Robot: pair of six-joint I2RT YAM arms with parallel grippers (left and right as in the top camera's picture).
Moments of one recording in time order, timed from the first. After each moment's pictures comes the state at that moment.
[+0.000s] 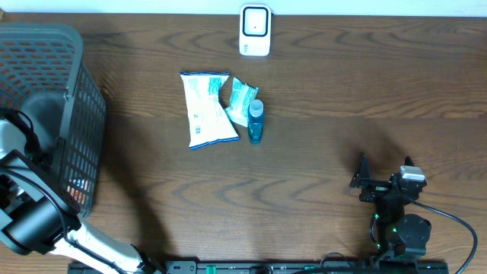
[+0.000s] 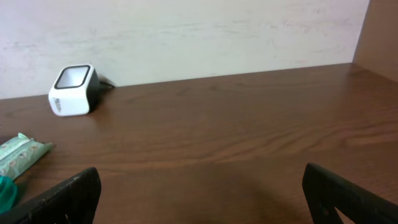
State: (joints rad) left arm 0.74 1.98 1.36 -1.03 -0.43 -0.80; right arm -0.06 0.02 0.01 -0.07 0.01 0.09
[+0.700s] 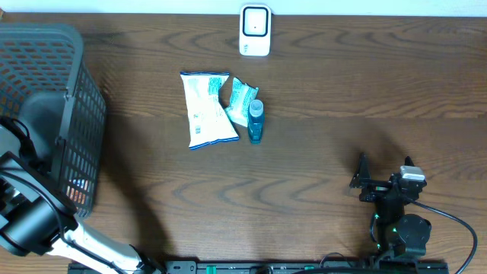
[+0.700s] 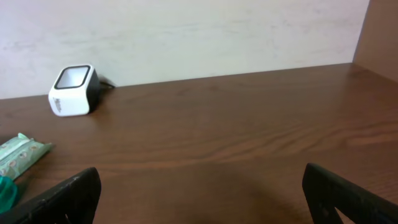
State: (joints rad) left arm 0.78 1.99 1.36 -1.08 -0.44 -0.79; right arm -0.06 0.02 0.01 -0.07 0.01 0.09
